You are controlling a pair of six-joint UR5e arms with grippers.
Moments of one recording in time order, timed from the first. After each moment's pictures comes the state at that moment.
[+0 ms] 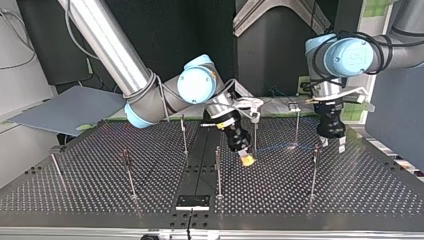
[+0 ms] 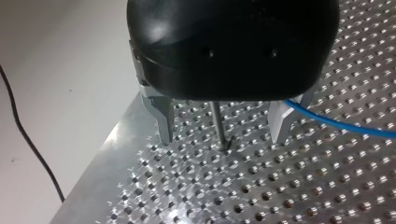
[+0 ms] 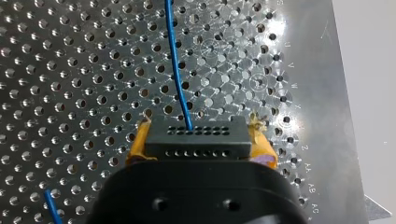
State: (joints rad) left arm 0.11 -1.55 -1.97 -2.64 -1.69 -1.99; right arm 2.43 -0.87 0.92 -0.16 1.53 1.74
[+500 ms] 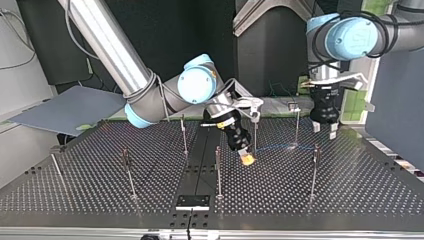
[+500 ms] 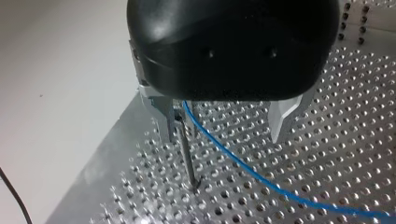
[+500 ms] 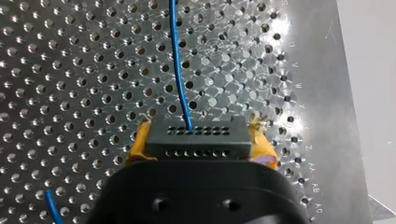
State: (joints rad) left arm 0.09 -1.45 -2.03 -2.75 -1.64 -1.96; right arm 2.43 -0.87 0.92 -0.15 1.53 1.74
